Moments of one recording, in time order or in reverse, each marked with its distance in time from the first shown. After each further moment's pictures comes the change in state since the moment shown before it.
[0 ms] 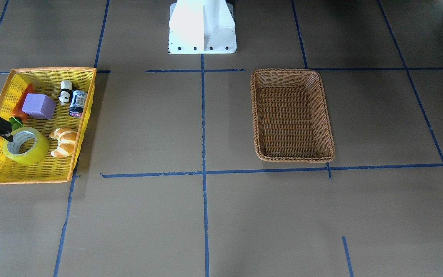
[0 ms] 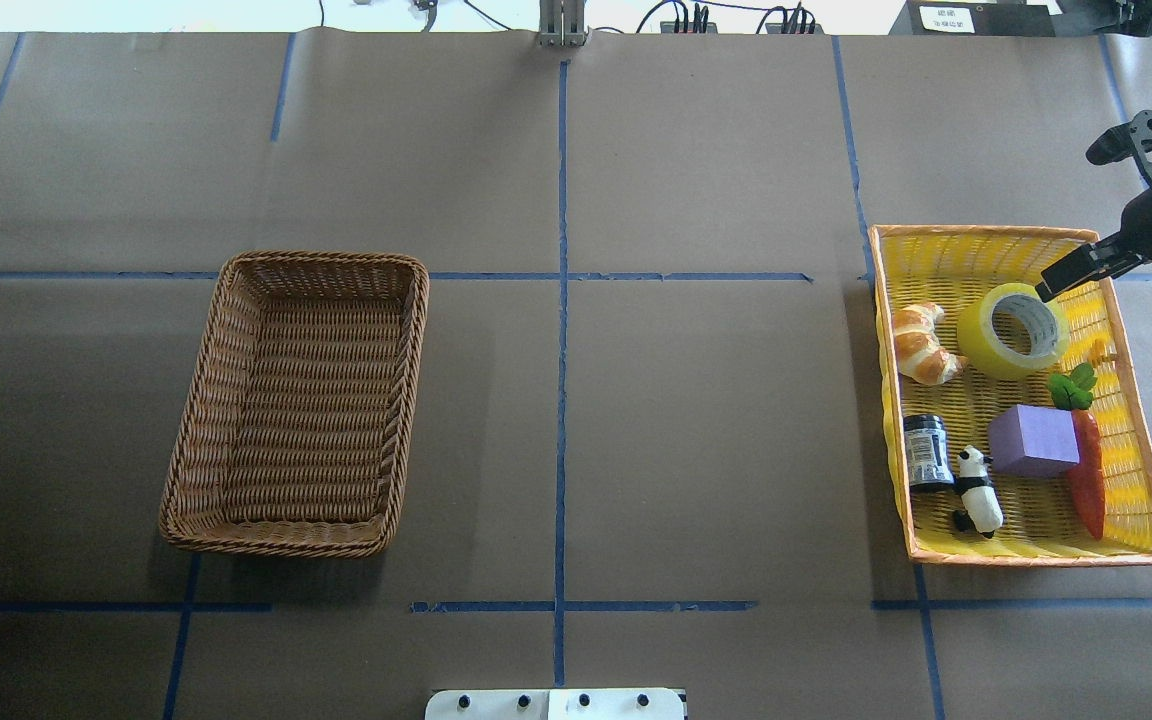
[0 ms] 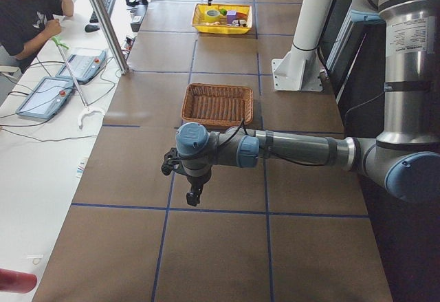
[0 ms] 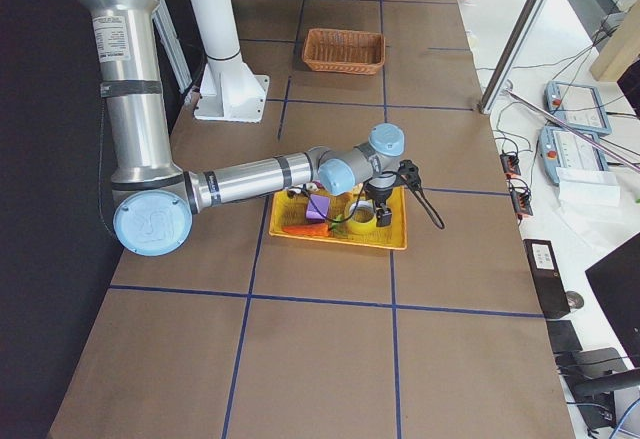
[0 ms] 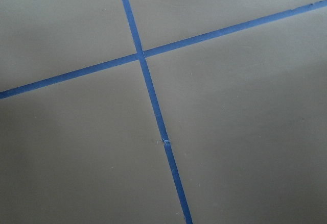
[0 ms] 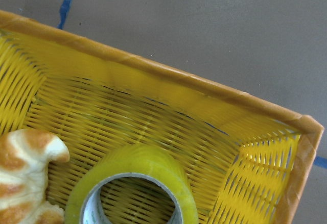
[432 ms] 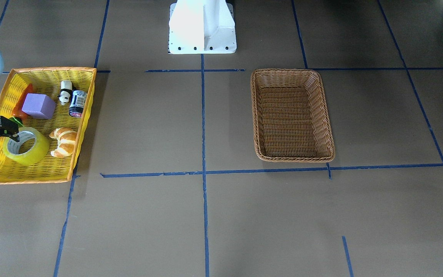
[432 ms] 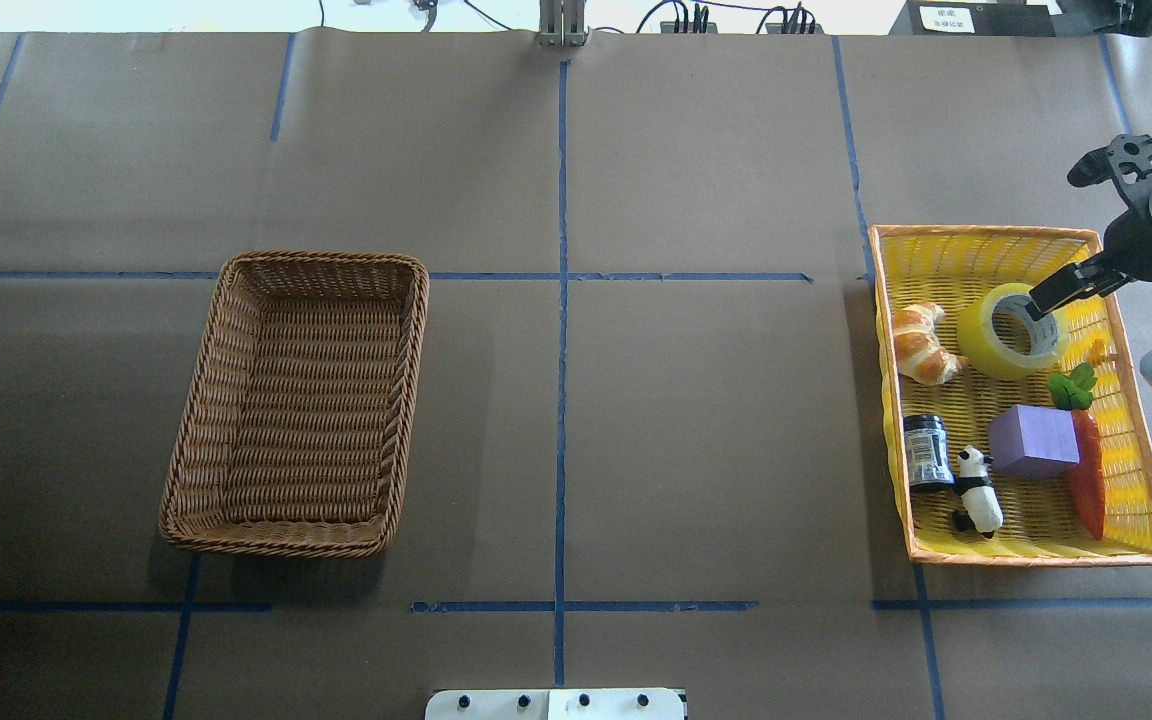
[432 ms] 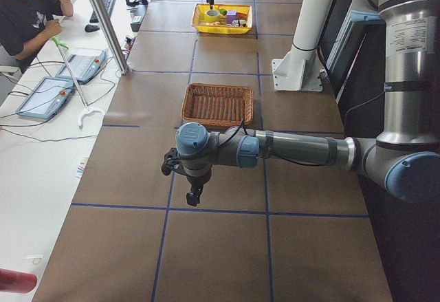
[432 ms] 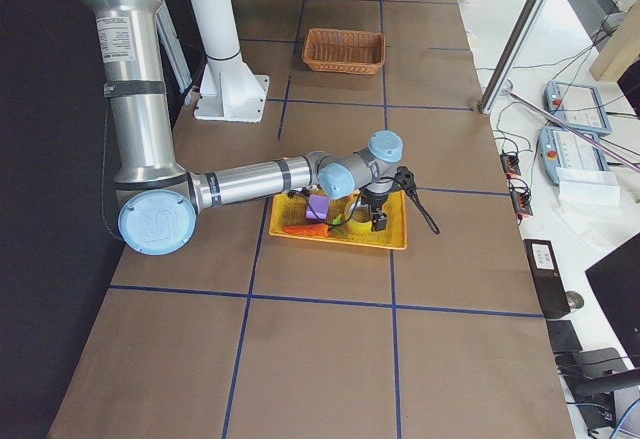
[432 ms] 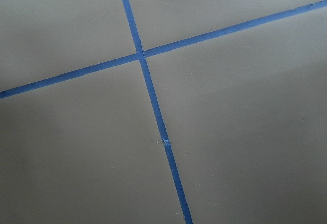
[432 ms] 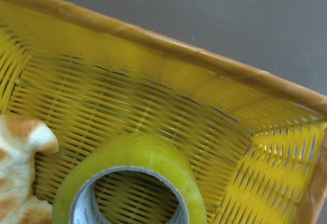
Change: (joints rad) left arm 0.000 0.000 0.001 0.000 -0.001 -0.001; right arm -0.035 0.005 -0.037 0.001 -0.005 0.000
